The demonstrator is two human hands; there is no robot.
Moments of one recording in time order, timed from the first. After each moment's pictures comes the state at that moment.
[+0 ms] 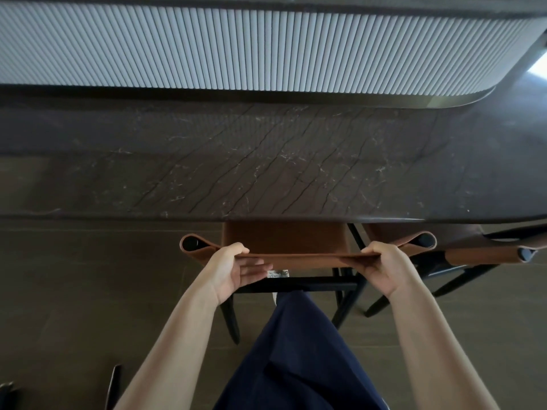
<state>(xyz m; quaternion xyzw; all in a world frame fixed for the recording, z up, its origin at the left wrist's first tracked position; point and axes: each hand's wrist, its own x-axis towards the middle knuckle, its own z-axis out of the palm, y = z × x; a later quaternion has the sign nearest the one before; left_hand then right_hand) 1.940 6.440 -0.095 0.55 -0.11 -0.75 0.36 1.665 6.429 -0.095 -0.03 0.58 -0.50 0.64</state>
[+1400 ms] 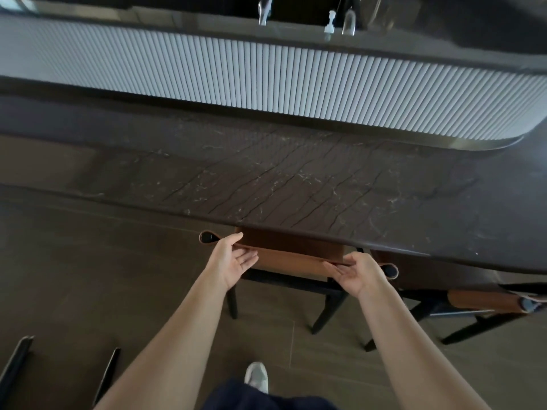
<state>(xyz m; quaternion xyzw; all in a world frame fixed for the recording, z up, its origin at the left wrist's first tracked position) 1.937 6.434 -0.097 0.53 0.02 -0.66 0.53 1.682 6.396 -0.113 0.02 0.57 -0.44 0.69</state>
